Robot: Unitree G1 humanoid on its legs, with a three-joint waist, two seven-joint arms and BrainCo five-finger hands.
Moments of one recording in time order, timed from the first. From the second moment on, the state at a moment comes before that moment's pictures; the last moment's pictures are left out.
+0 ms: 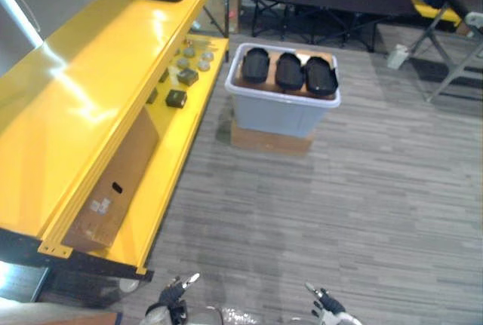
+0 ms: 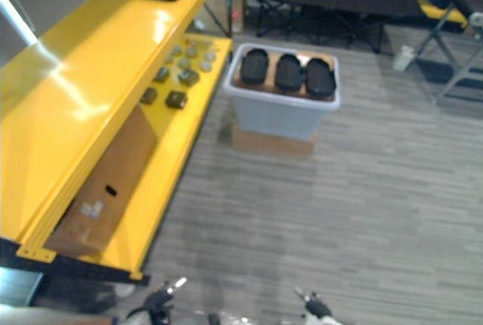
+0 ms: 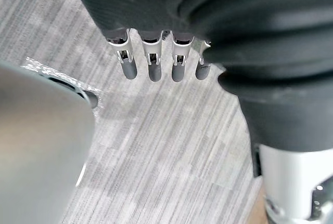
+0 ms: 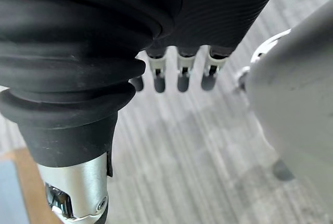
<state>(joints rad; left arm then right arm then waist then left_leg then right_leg) 0.02 0.09 0.10 1.04 -0.23 0.00 -0.02 0.08 -0.02 -0.24 1.04 0.30 0.02 0.07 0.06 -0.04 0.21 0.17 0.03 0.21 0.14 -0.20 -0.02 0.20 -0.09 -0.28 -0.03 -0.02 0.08</state>
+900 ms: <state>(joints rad) 0.02 0.10 0.14 1.04 -0.22 0.04 -0.02 0.06 -0.04 -0.32 1.04 0.30 0.06 0.07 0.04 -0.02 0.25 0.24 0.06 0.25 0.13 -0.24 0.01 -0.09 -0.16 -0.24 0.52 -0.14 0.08</state>
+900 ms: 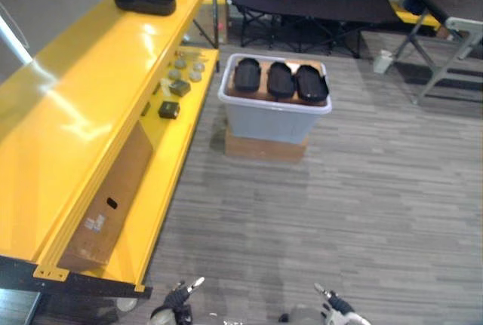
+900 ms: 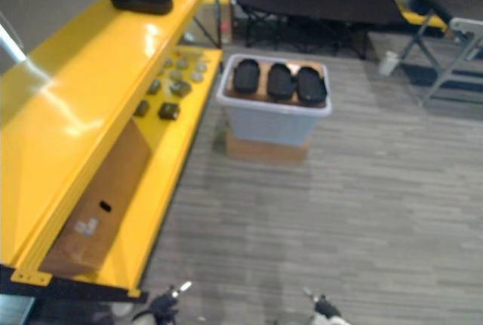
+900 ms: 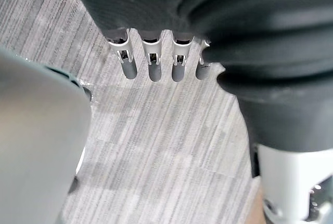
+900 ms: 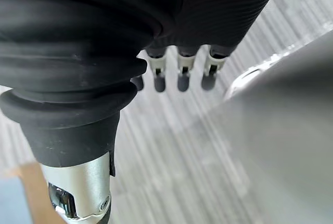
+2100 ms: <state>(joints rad) 0.17 0.09 0.28 0.97 -0.15 -0.03 -0.04 -0.06 -0.10 -0.19 1.09 0.04 -0.04 0.09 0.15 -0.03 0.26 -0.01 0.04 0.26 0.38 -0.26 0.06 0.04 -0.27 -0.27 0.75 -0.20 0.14</state>
